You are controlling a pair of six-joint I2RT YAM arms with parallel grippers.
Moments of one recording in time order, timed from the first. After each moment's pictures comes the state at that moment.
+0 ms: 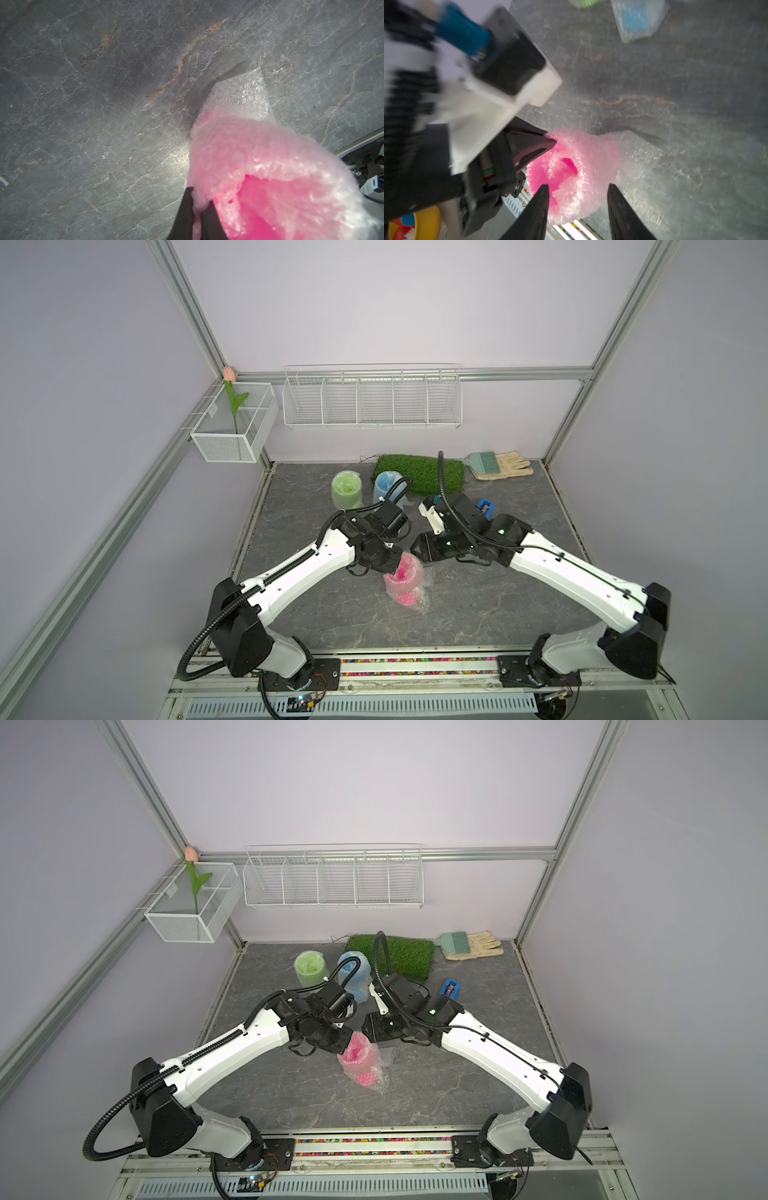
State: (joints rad) left arm -0.85 1.47 1.32 -1.09 0.02 -0.39; right arm 0.90 1.46 1.37 -0.86 -0.12 0.62
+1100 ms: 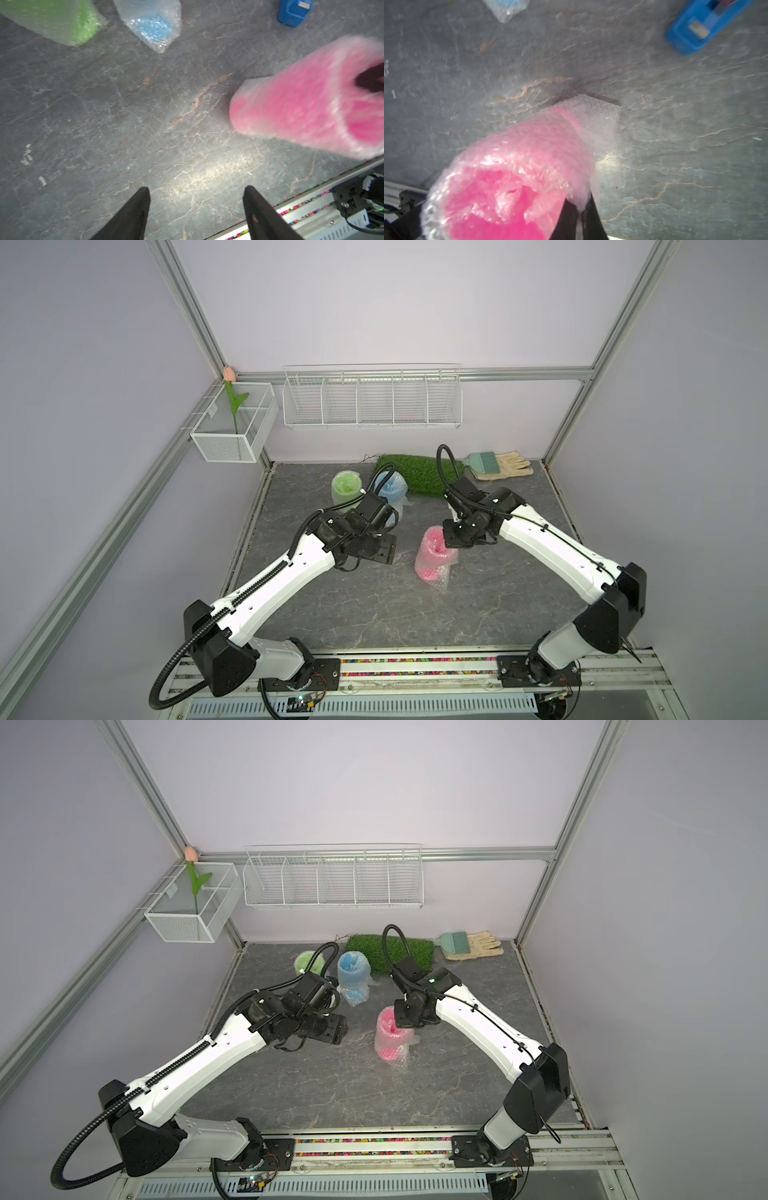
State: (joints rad) left arm -0.79 1.35 1.33 -1.06 -0.10 -0.40; right arm 0.63 1.58 1.54 -1.19 0.04 0.55
